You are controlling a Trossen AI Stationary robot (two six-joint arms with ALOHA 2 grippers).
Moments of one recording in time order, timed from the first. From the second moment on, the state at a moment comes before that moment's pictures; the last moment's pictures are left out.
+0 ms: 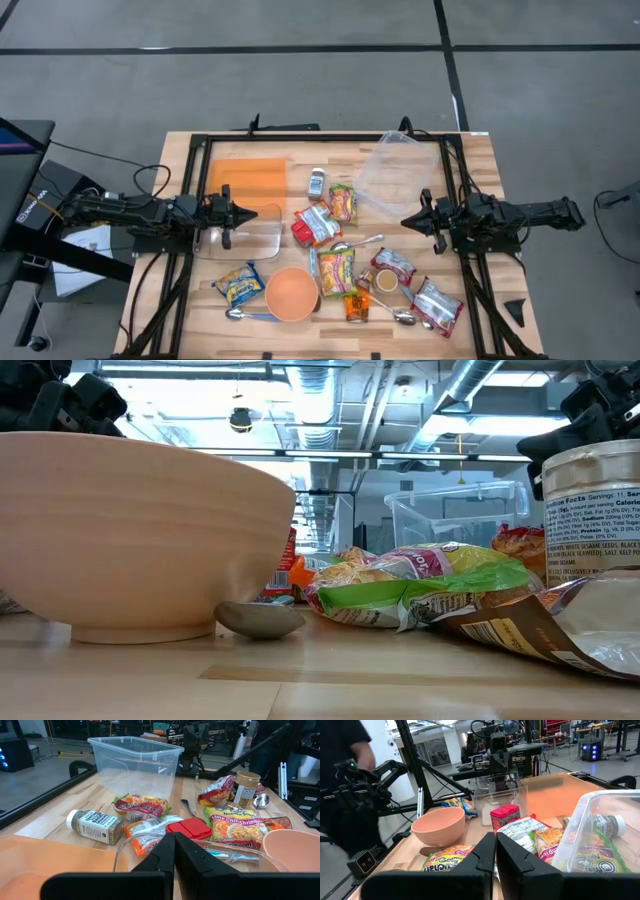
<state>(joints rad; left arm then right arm) -0.08 0.26 0.05 0.05 -0.24 -0.11 0.08 0.05 0.01 0.01 0.00 0.20</state>
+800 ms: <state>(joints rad) -0.08 0.28 0.05 0.60 -0.33 -0.60 0.08 0.05 0.01 0.01 0.00 0.20</state>
